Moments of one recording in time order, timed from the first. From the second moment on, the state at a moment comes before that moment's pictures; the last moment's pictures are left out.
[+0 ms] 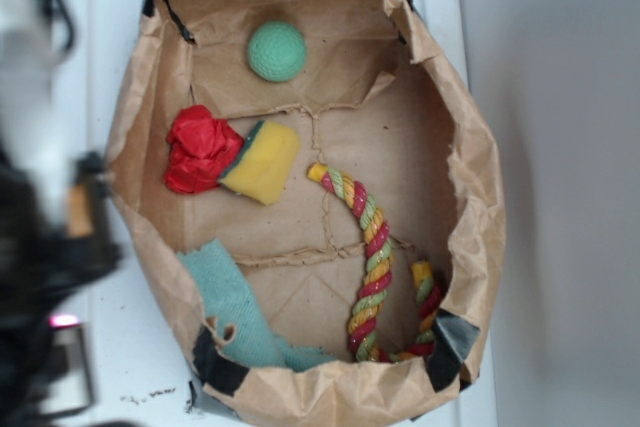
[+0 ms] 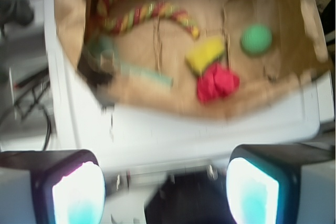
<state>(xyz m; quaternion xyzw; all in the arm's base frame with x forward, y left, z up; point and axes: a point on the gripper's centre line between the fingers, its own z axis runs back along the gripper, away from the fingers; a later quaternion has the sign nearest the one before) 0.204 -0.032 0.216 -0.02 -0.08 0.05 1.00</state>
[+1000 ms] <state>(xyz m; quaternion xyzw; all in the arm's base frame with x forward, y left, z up) 0.277 -0.011 0.149 0.01 -0.09 0.04 1.00</state>
